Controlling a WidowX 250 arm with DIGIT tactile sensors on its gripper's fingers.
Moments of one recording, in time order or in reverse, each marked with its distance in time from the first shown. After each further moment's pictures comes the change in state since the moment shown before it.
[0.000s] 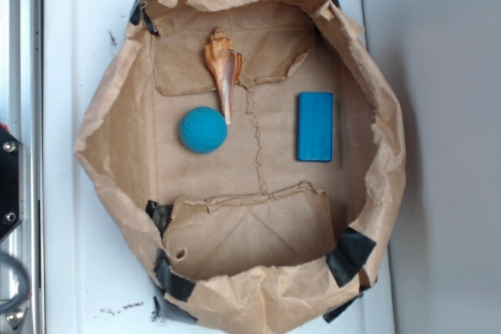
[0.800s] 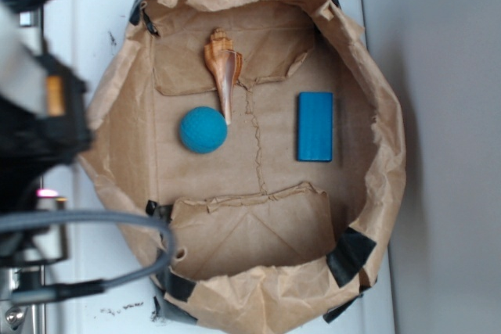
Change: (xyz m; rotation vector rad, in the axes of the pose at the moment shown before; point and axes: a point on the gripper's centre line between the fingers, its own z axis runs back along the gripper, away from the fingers) arm 0.064 0.006 -0.023 0.046 0.029 -0.038
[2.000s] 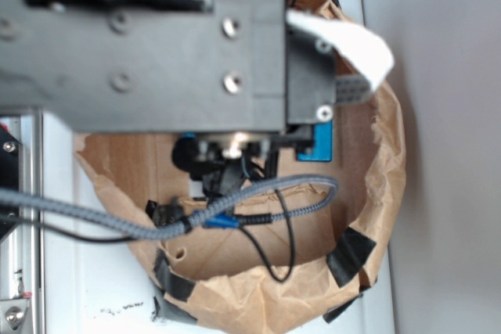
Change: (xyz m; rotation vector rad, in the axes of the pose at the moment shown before) arm 0.066 0.023 -0.074 0.134 0.024 -0.058
